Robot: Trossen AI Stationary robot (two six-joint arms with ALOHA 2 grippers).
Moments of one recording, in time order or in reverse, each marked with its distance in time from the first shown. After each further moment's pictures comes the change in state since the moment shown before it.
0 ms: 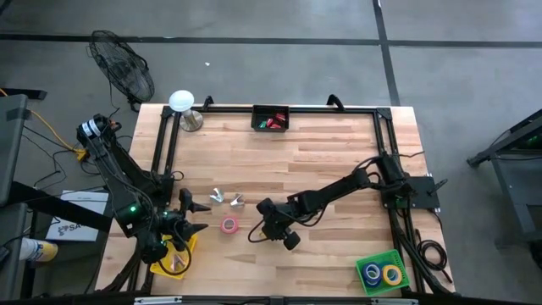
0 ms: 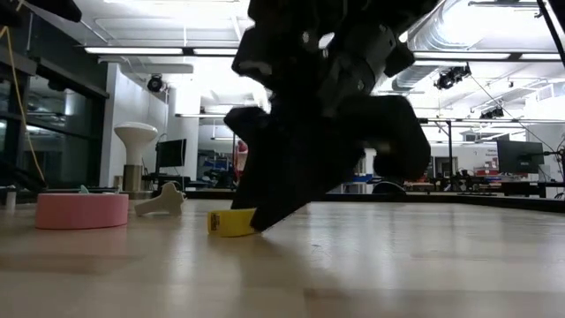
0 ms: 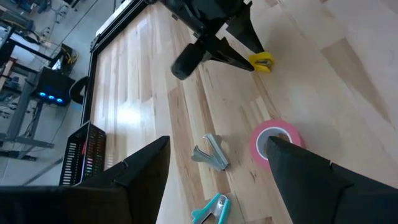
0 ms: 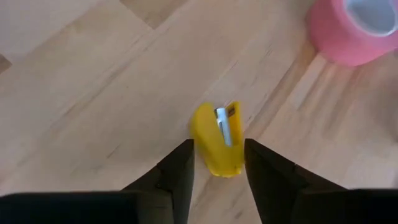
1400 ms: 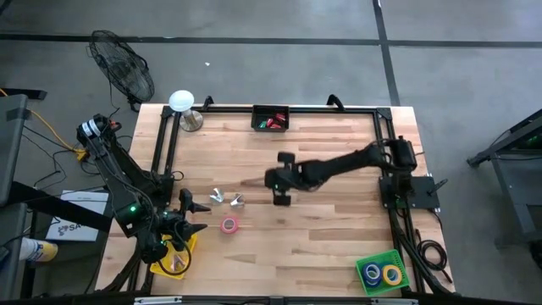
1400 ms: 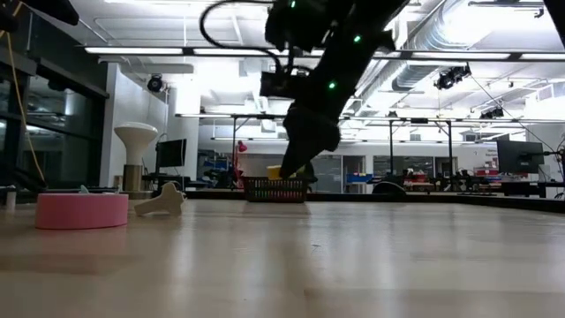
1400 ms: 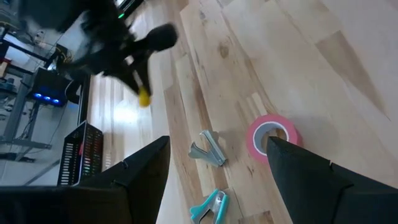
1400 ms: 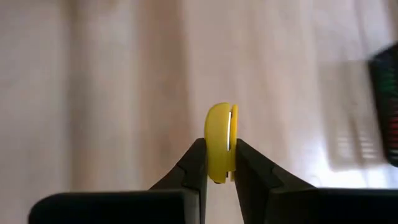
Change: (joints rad) left arm 0.000 -0.001 0.000 -0.010 0.020 0.010; right arm -0.207 -0.151 -0.003 -0.280 0.472 0.417
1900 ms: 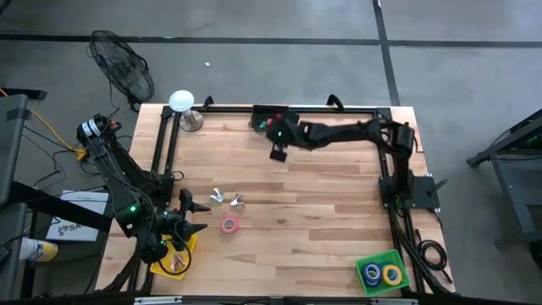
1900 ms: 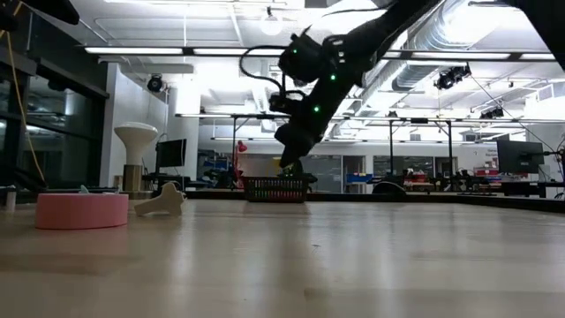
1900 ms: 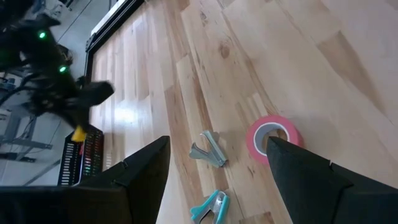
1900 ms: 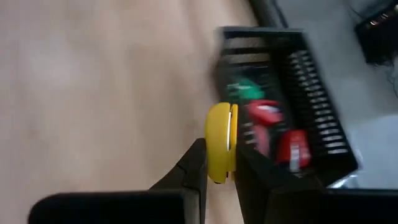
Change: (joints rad) left arm 0.000 0.000 0.000 0.001 -0.003 0.000; right arm -0.363 0.000 0.001 0.223 -0.040 -0.200
